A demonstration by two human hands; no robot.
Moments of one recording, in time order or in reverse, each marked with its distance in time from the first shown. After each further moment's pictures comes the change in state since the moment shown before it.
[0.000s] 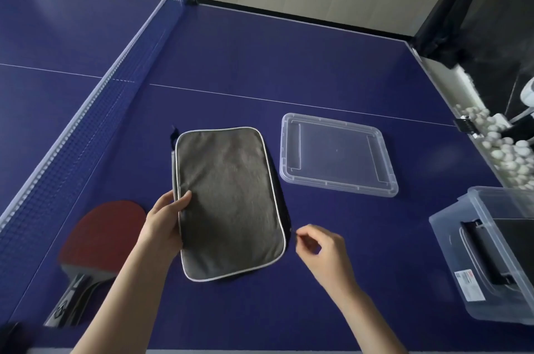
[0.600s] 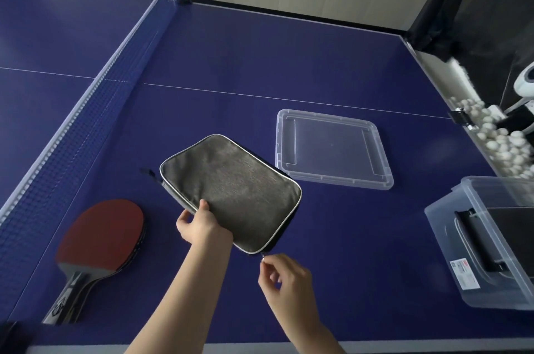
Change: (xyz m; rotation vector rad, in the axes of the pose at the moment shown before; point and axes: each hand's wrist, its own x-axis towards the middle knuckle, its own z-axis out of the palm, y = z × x) left_hand -0.008 -0.051 0.072 -0.335 0.600 -0.018; right_hand -0.056 -0.034 0.048 -0.041 0.106 -0.063
